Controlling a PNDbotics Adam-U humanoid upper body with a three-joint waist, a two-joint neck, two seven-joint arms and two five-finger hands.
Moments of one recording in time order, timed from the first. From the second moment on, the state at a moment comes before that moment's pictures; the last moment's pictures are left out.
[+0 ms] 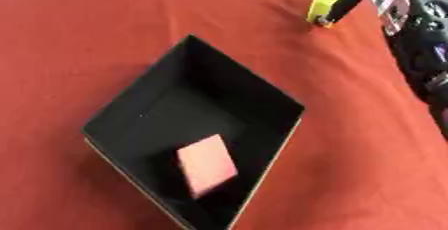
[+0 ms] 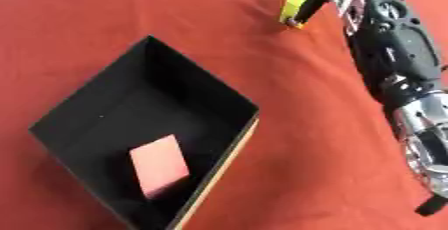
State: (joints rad) left arm -0.34 0.28 0.04 -1.99 -0.07 -0.18 0.39; right arm -1.15 -0.69 0.01 -0.79 1.06 0.10 0.59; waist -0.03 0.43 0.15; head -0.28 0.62
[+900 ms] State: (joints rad) left arm -0.33 0.28 0.04 -1.99 -0.07 -0.17 0.37; right arm -1.14 -0.69 0.02 -0.89 0.93 0.13 0.56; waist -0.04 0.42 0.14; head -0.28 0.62
